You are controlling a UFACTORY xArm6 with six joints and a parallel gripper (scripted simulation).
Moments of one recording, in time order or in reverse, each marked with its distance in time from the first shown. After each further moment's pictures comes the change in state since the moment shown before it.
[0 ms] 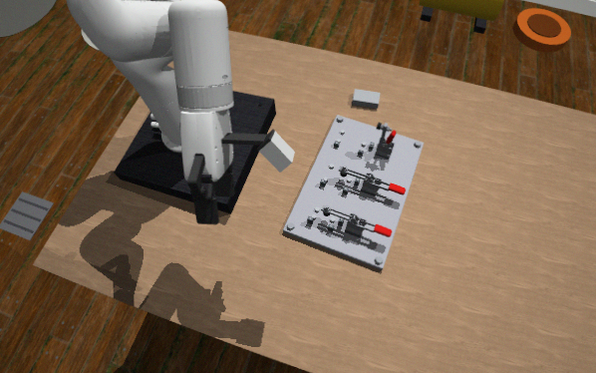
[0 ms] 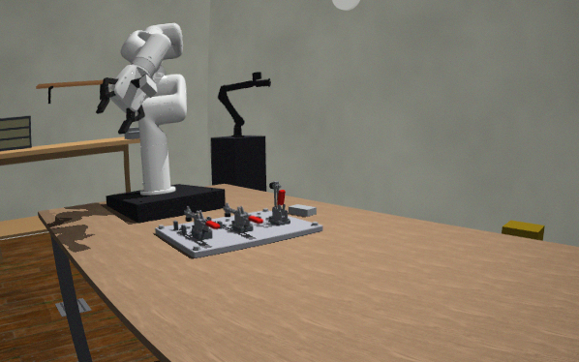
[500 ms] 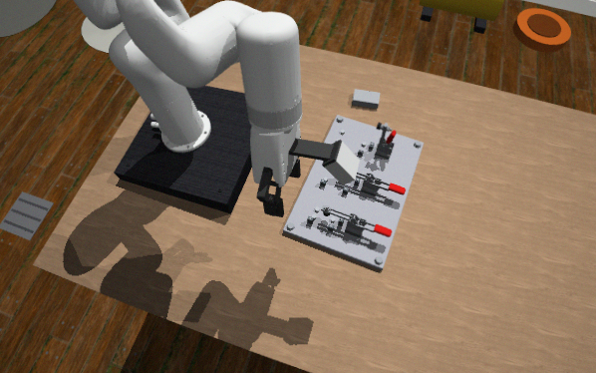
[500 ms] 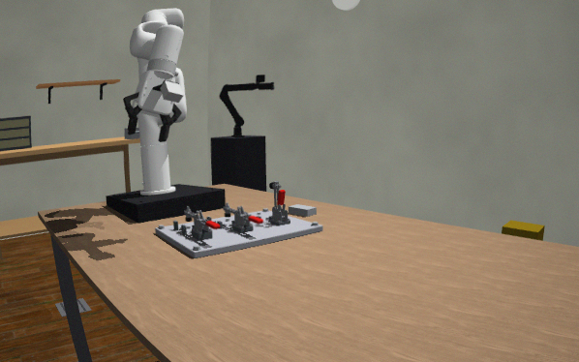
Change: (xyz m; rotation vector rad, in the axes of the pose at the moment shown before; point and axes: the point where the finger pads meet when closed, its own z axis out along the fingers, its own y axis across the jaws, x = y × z) arm 0.094 -0.066 0.005 0.381 -0.044 0.201
